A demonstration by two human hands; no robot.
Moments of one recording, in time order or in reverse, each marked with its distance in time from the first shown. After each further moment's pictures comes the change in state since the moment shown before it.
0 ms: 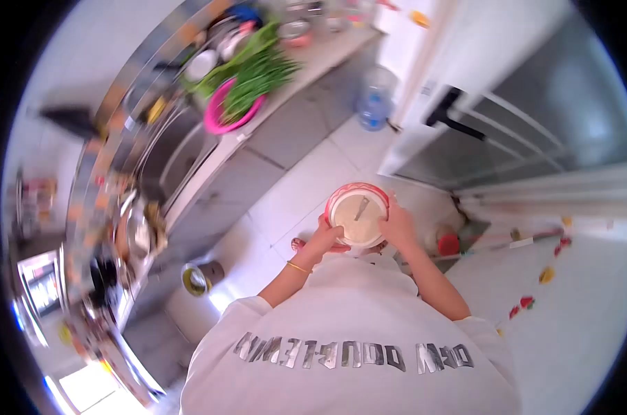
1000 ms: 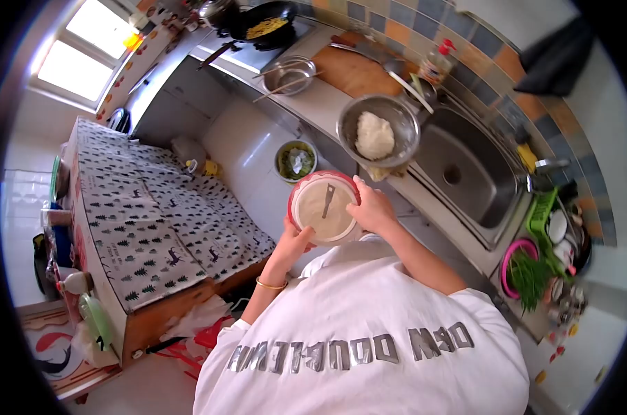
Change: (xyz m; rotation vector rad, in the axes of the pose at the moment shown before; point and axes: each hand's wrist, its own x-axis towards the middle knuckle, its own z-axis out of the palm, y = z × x) left_hand -0.348 -0.193 -0.484 -0.848 1.134 0.254; right_hand -0.111 -0.716 0.353 -0.348 -0.984 -1.138
